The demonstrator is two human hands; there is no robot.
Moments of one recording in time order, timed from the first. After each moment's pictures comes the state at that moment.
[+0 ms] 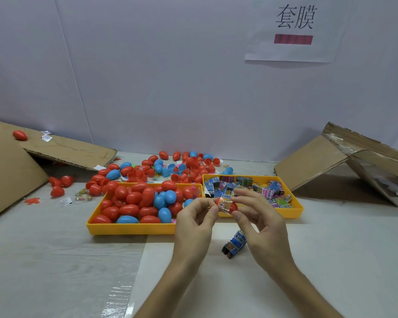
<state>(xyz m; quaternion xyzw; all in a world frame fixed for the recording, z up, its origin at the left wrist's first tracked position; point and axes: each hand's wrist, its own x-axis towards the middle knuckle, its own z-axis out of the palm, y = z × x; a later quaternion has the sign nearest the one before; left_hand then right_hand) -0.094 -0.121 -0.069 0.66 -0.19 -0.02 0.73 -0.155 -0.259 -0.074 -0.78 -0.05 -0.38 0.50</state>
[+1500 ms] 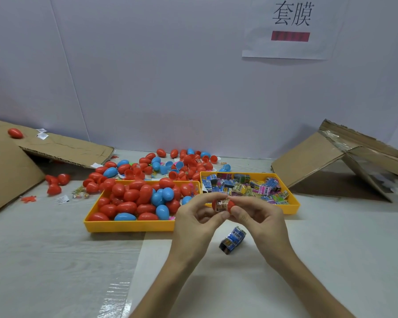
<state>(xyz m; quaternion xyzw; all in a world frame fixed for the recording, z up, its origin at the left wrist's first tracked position) -0.101 -0.115 -0.059 0.65 -0.29 -0.01 0.71 -0.156 -0.263 -0.067 -0.70 -0.03 -0.29 0.65</state>
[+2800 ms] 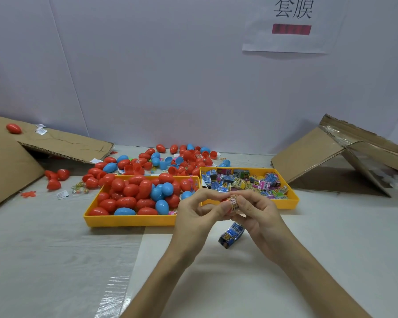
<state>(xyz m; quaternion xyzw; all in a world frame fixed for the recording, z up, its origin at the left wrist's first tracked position) -0.102 -0.115 -0.056 0.56 -0.29 -0.10 0.77 -0.154 -0.266 -0.056 -0.60 0.00 -0.15 0.79</state>
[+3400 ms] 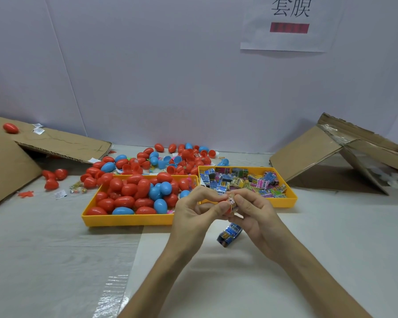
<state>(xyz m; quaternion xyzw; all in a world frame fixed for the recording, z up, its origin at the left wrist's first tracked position) -0.100 -0.116 -0.056 0.55 -0.32 -0.07 0.77 -0.155 -0.265 -0.054 -0.58 -0.03 -0.11 0.81</state>
